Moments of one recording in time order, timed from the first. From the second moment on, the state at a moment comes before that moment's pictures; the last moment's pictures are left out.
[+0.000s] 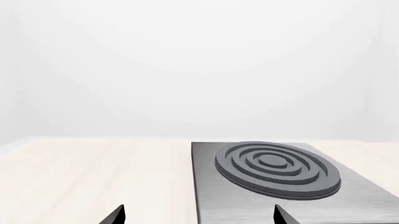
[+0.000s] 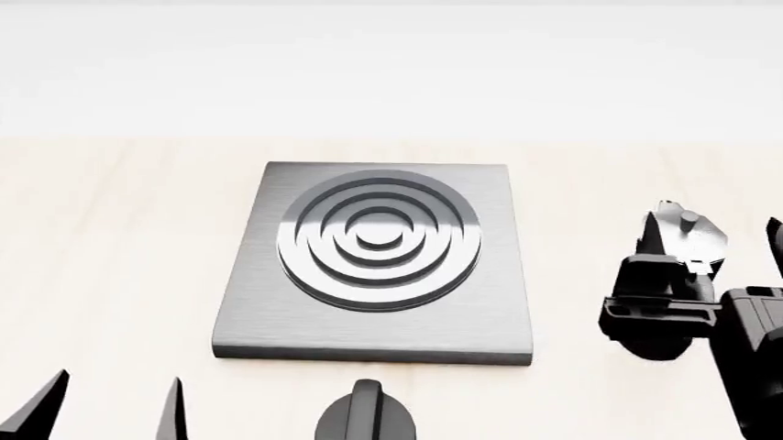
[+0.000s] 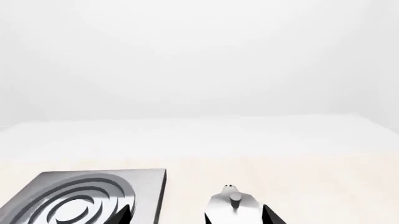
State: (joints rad) left arm -0.03 -0.29 0.27 0.11 -0.29 0.10 -0.21; right arm 0.47 0.58 0.13 -0.34 0.70 0.81 0.16
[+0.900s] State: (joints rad) left arm -0.01 -0.31 0.27 0.14 -0.30 0.10 -0.23; right arm 0.48 0.54 0.11 0.02 0.66 0.69 0.01
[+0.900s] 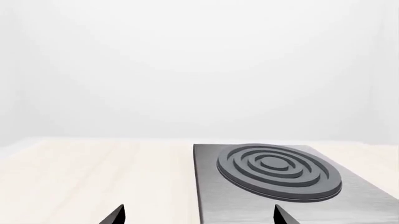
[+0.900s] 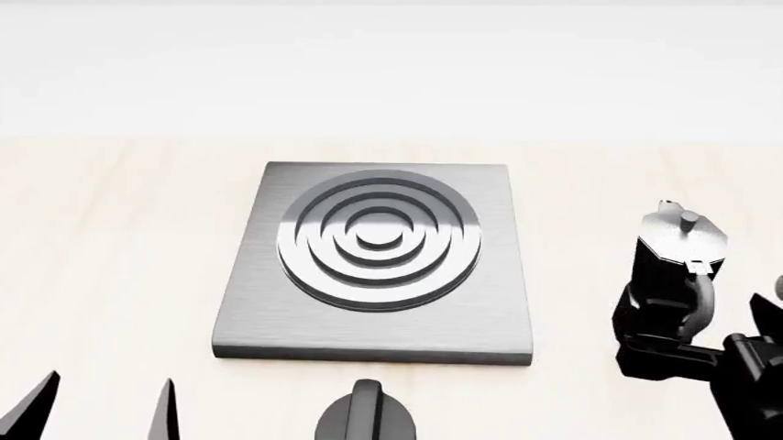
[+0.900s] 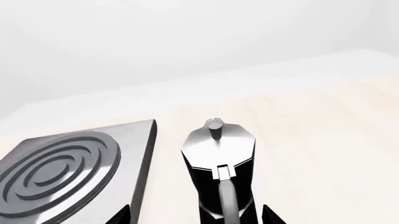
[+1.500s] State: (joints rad) left arm -0.02 -0.32 0.28 0.16 -0.31 0.09 -0.24; right arm 0.62 0.51 0.02 0.34 0.56 0.57 -0.07
